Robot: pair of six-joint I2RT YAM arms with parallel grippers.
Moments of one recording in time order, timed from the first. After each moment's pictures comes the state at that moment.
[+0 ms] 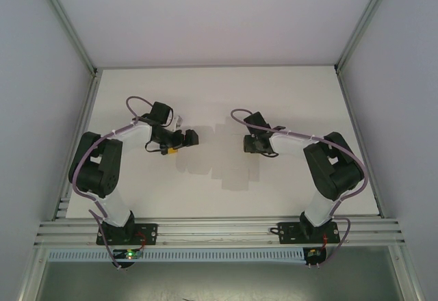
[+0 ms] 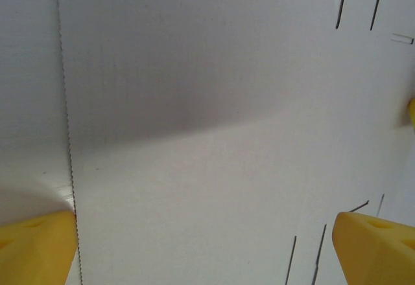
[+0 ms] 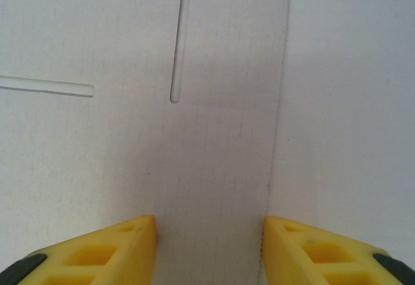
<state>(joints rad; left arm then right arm) -0.25 1.73 0.99 -0.46 0.59 -0.45 0.50 1.72 0.89 -0.30 0.12 0.48</state>
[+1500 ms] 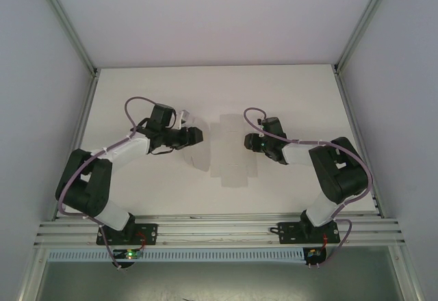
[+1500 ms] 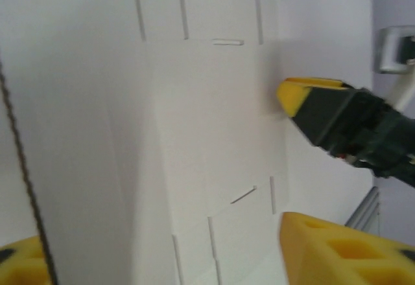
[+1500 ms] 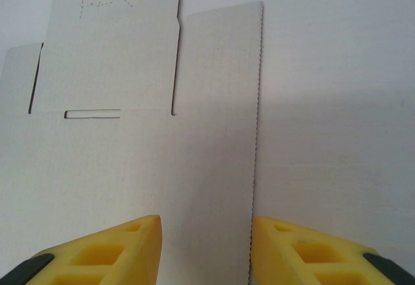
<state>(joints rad) -0.34 1.55 0.87 -0.21 0.63 -0.59 0.38 1.68 0.65 0.19 -0.15 0.50</state>
